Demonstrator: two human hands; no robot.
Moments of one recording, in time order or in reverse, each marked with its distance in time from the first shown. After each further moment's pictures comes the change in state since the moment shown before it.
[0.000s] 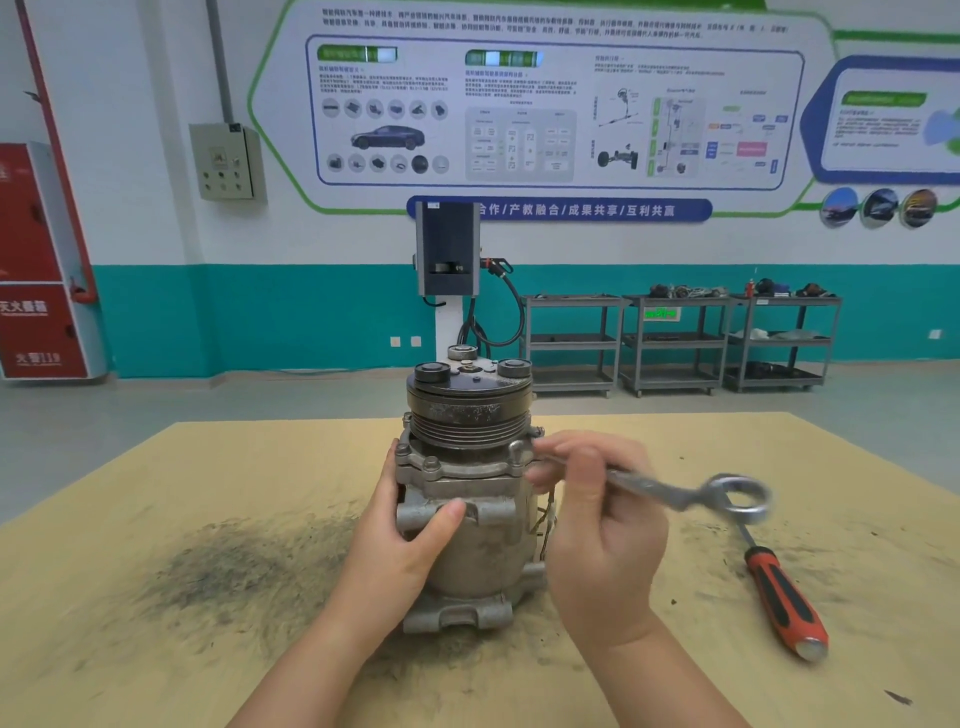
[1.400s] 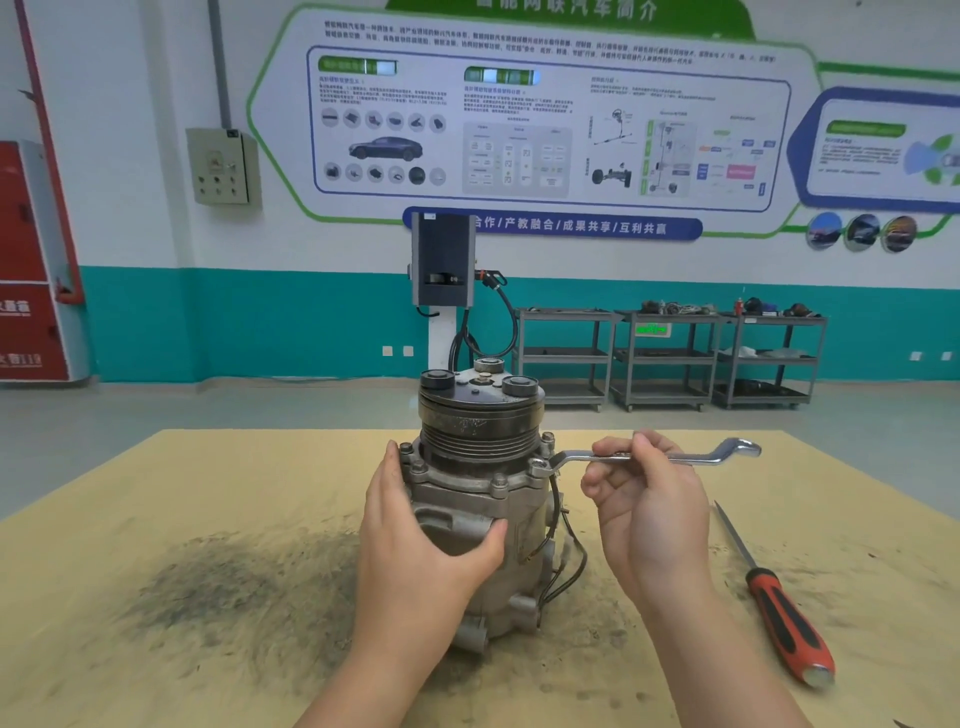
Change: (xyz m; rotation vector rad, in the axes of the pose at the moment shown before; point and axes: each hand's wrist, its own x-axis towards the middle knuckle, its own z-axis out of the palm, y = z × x) left_hand -0.012 0.025 0.027 0.412 0.262 -0.008; right_hand 0.034 0.027 -0.027 0.426 0.270 0.826
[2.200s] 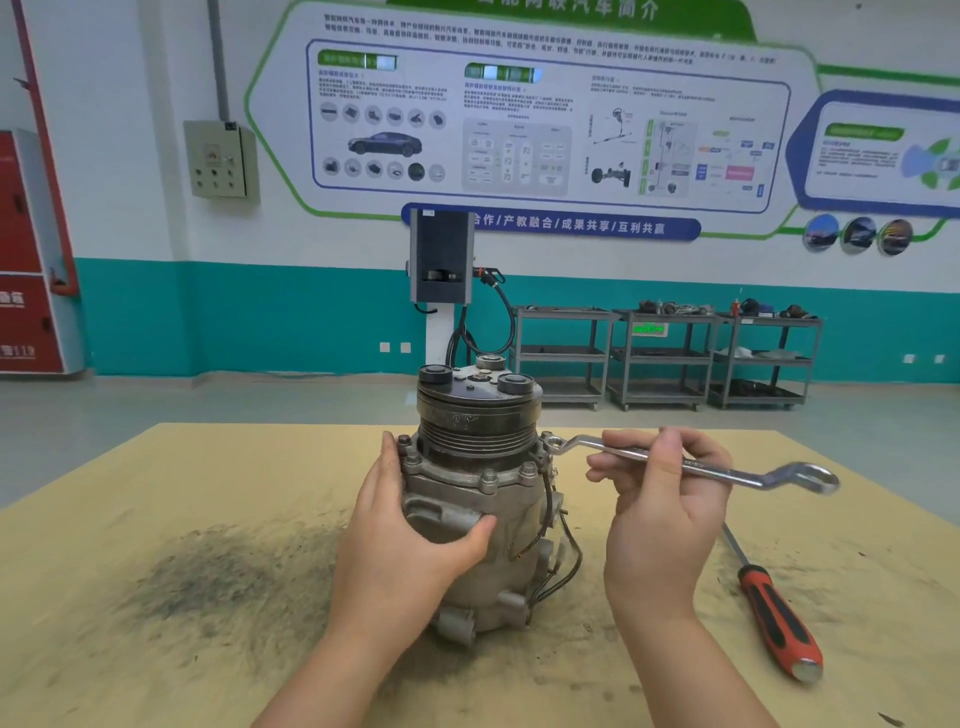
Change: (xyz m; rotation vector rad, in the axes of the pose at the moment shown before) left_hand 0.013 -0.008 -0.012 0.032 -0.083 0.007; right_hand -0.019 0.004 0.004 -0.203 0.063 -0.459
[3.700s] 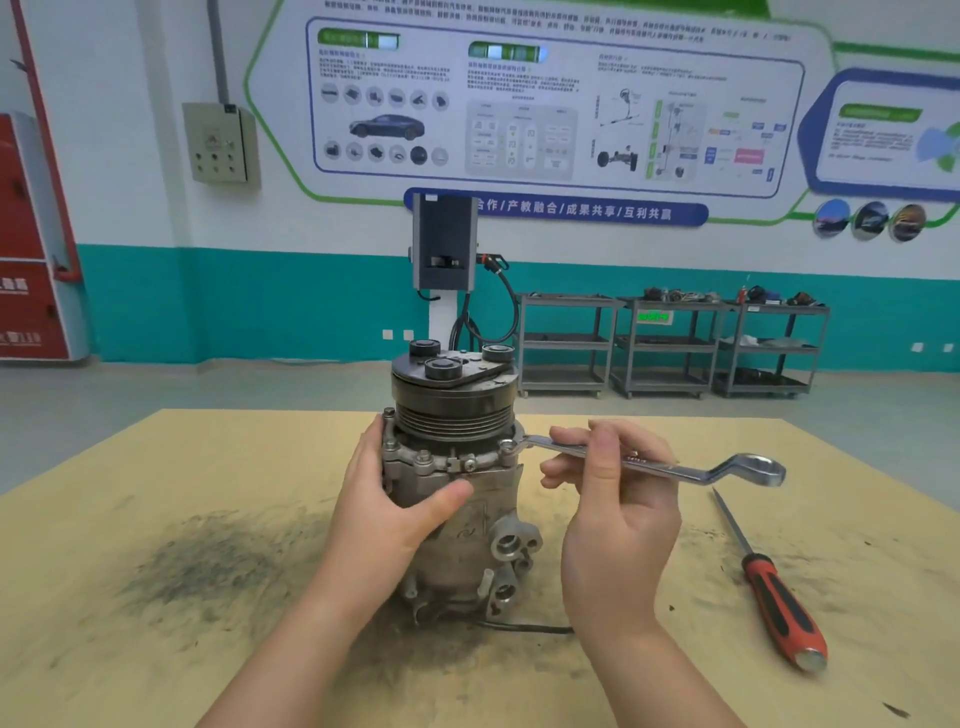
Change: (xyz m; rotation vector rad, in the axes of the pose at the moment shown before) left_hand 0.013 -0.001 -0.011 -0.305 -0.093 -0.045; right_hand -0.028 0.006 0.010 -0.132 -0.150 -0.103
